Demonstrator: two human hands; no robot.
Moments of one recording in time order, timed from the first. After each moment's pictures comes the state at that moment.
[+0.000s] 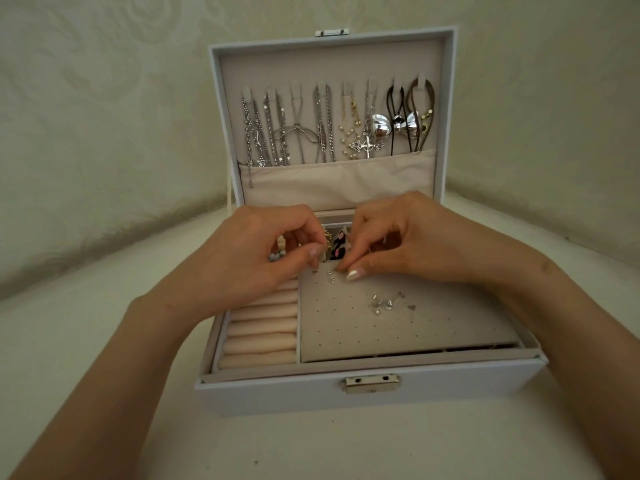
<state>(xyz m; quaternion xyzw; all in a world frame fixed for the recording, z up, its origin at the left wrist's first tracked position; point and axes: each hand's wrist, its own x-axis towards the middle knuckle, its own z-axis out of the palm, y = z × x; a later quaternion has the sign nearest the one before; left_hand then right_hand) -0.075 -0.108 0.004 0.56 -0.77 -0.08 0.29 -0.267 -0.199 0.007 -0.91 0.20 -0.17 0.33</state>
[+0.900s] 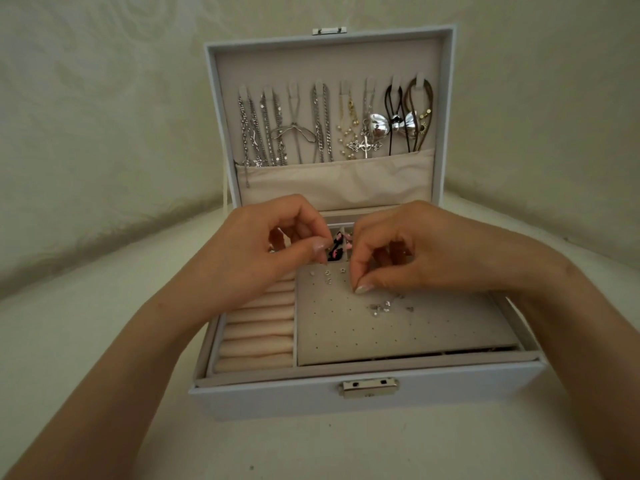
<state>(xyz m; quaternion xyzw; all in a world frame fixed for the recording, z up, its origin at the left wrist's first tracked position) -0.087 -0.106 0.007 0.55 -0.71 -0.20 0.38 -0.279 -0.197 0.010 -0.93 0.15 -0.11 0.33</state>
